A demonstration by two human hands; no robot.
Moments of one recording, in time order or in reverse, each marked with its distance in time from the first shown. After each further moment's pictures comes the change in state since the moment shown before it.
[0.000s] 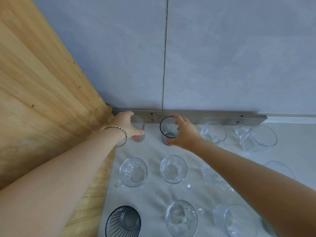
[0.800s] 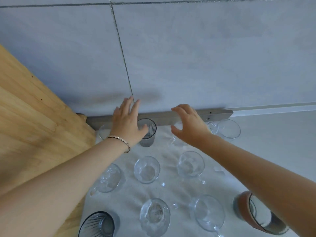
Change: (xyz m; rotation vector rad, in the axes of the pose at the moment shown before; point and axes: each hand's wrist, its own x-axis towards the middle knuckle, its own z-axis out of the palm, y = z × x) left_hand -0.034 0.086 0.029 0.171 0.281 0.432; right_hand -0.044 0.048 -0.073 -0.178 0.258 -0.106
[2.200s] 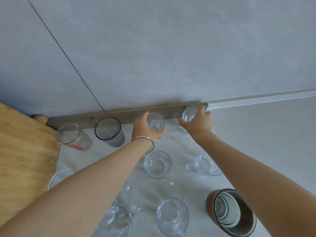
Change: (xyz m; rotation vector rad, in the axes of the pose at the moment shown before) left_hand 0.027 0.118 0.096 -0.560 -0.198 -0.428; right_hand 0.003 0.126 0.002 0.124 0.073 0.683
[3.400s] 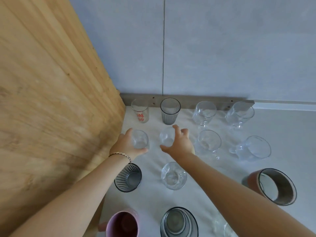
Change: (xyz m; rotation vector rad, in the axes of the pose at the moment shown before) left_hand -0.112 -0.178 -0.154 0.229 -0.040 -0.255; right_hand -0.198 -0.088 0.106 -0.079 -0.328 -0.355
